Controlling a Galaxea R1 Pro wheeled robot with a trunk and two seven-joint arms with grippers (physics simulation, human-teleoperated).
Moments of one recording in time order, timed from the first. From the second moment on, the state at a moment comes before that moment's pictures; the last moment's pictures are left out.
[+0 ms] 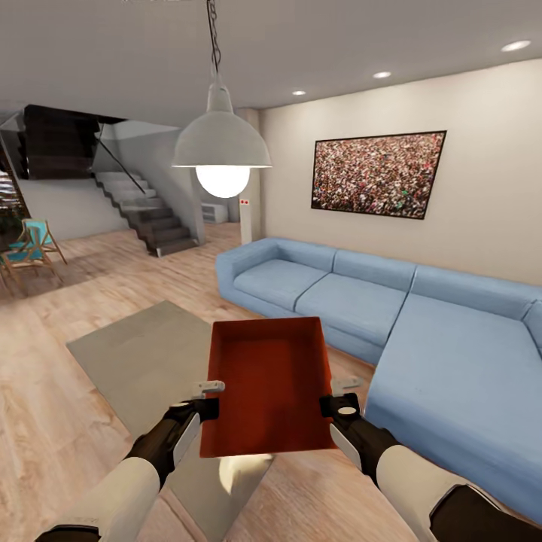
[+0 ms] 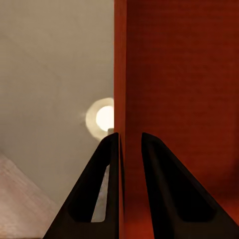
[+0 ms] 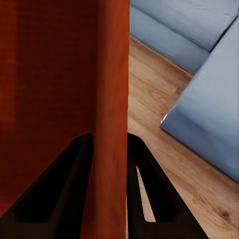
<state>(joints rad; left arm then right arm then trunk) -0.70 -0.08 -0.01 -0.50 0.08 0.33 0.09 -0.80 0.06 0.58 -0.29 -0.42 0.07 -0.33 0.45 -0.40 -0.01</state>
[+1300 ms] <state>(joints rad) -0.70 -0.08 -0.01 -0.50 0.07 0.33 0.09 -0.80 0.06 0.58 -0.29 -0.42 0.07 -0.33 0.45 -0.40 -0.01</state>
